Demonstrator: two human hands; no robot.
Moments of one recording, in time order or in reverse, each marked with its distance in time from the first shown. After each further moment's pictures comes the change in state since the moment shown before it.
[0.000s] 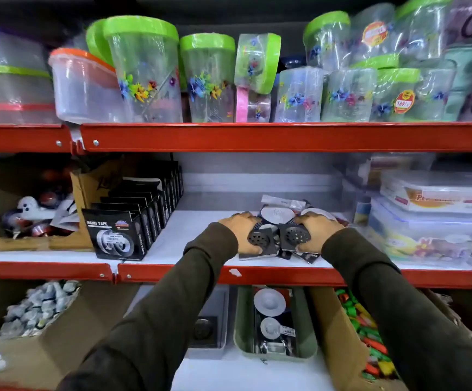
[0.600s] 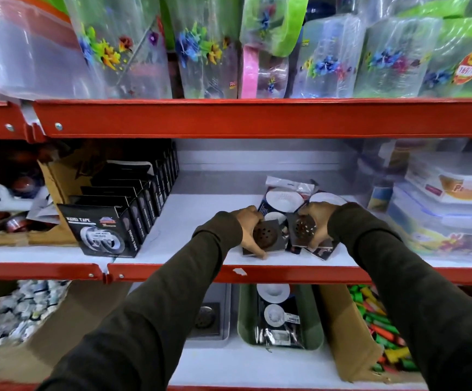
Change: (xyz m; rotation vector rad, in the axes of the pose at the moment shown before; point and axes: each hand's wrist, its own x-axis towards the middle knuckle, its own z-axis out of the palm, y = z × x) left_hand 0.065 -0.038 0.036 -0.014 -0.286 -0.010; right_hand 0.070 0.021 0.013 0.029 -0.406 0.038
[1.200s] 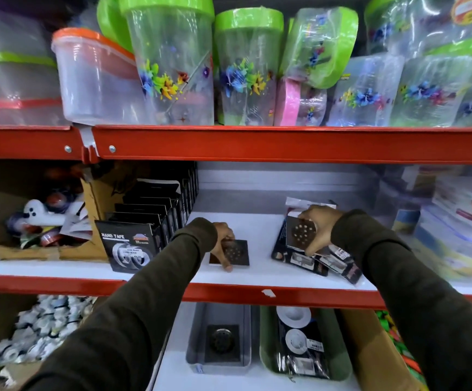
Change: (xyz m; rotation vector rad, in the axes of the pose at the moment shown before) left_hand -0.041 -0.106 -0.022 0.084 -0.180 -0.177; right_hand 0.007 -0.059 -0.031 0.021 0.101 -0.095
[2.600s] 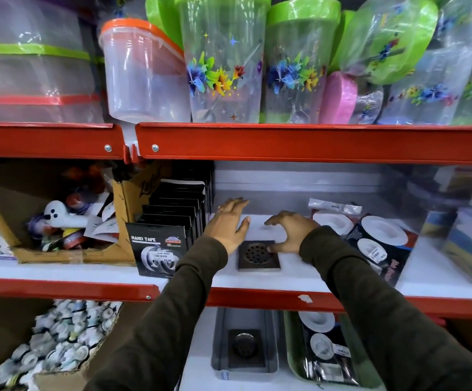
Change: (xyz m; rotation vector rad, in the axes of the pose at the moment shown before) left_hand -0.022 -0.041 0.023 -0.410 0.754 0.106; right_hand 0.059 -0.108 0.049 0.077 0.185 -0.107
